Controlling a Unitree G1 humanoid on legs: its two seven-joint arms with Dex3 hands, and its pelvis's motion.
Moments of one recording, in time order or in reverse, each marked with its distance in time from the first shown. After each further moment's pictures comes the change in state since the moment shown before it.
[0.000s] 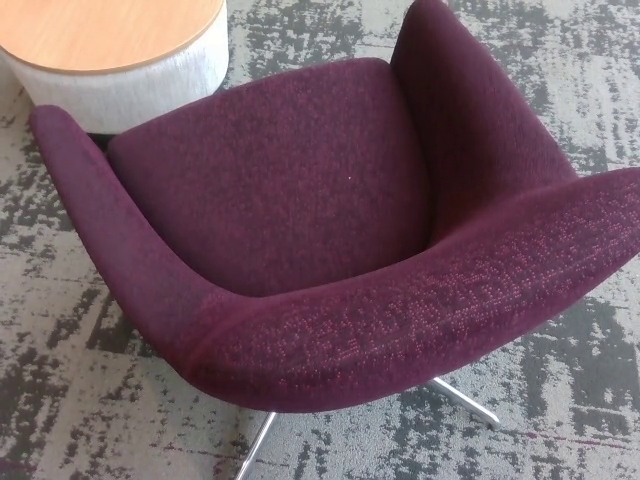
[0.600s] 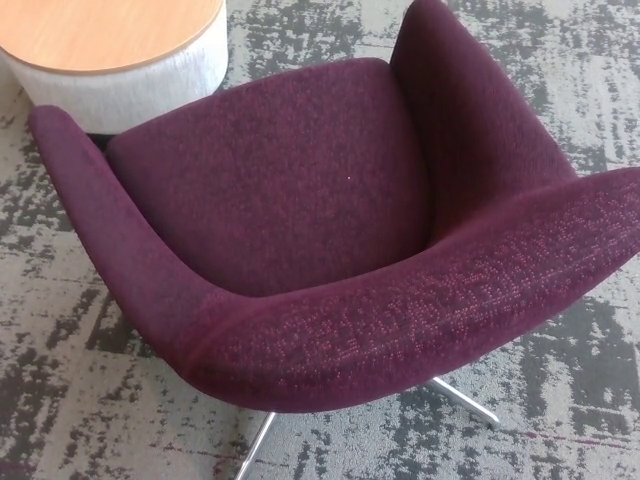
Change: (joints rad) left_arm -0.001 -0.002 0.033 -0.001 -0.009 0.007 -0.004; right_arm 0.000 -0.013 0.038 -0.022 0.037 0.005 0.016
